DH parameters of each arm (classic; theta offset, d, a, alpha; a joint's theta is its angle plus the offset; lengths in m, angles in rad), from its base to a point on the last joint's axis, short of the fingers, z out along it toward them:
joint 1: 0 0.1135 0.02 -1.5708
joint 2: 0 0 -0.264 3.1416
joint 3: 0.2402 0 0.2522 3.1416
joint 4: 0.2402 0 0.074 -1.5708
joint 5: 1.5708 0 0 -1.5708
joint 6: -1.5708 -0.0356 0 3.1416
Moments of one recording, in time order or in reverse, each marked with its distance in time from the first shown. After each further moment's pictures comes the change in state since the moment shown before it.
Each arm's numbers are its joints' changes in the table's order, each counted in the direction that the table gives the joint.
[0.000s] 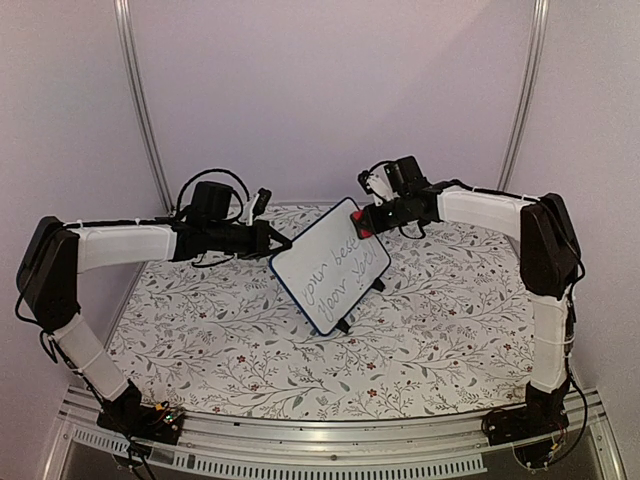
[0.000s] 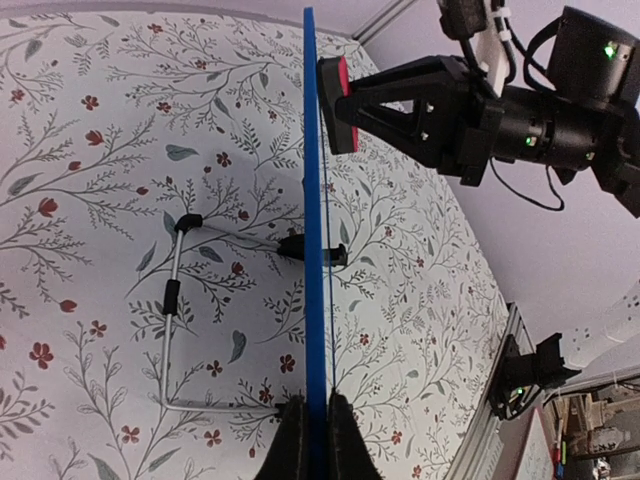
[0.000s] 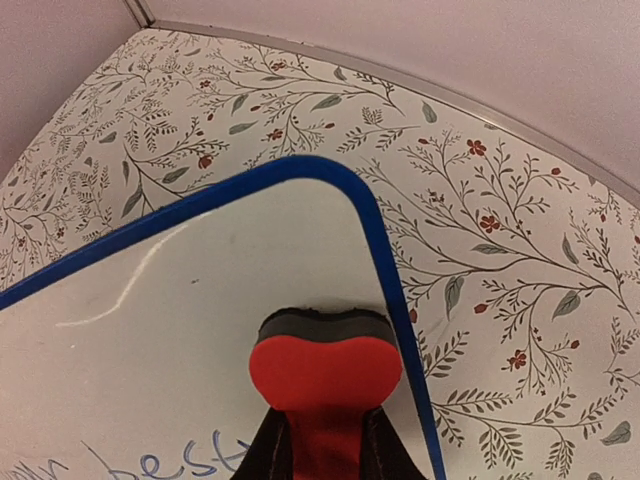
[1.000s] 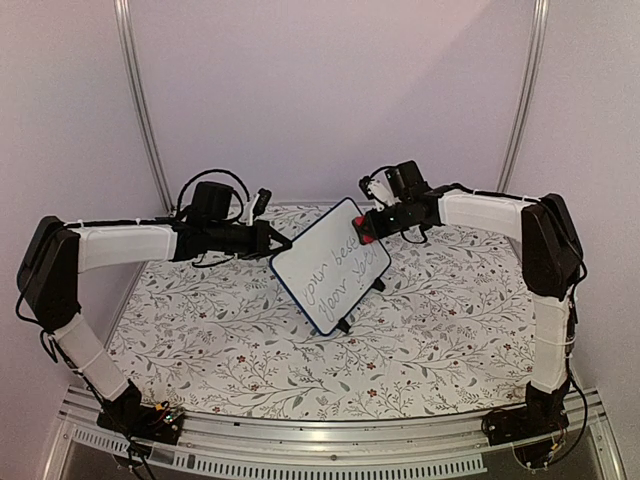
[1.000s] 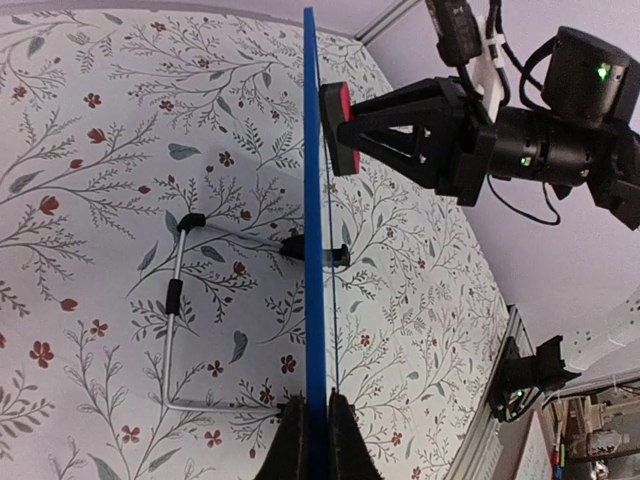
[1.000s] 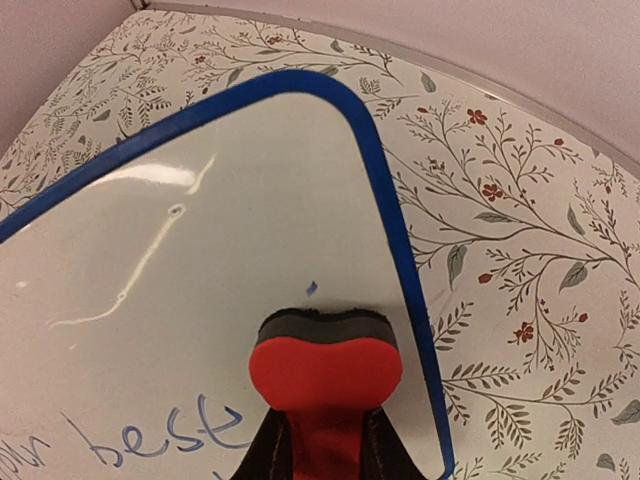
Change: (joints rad) left arm 0.000 0.004 0.001 0.000 -0.005 0.005; right arm 0.002 -0.016 -0.065 -0.023 0.001 0.002
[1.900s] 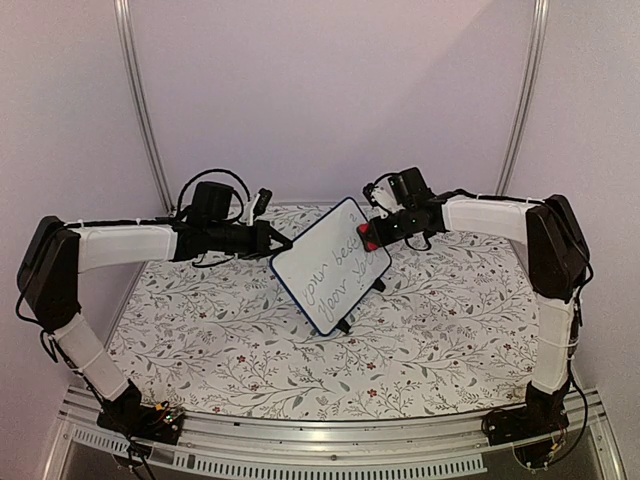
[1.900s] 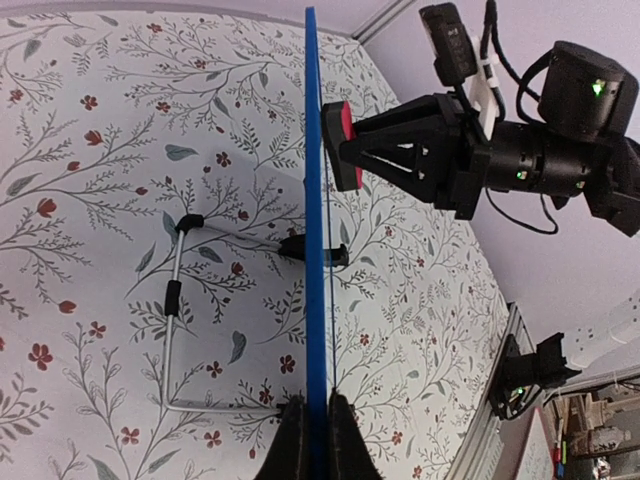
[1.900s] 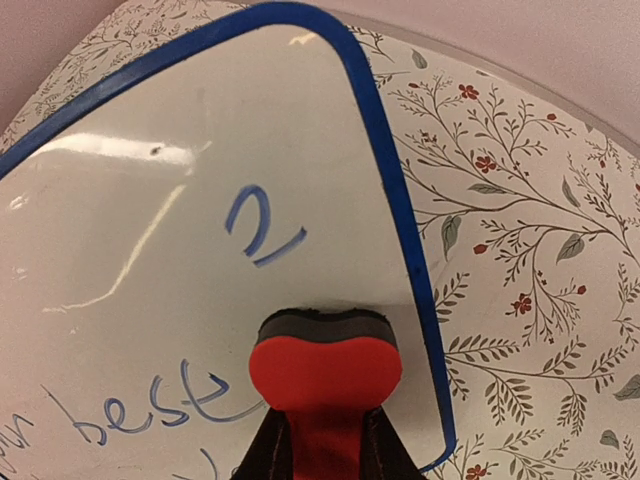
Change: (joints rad) left arm -0.001 0.000 0.000 -0.002 0.004 -0.005; right arm 0.002 -0.050 -0.106 -0.029 0.027 -0.003
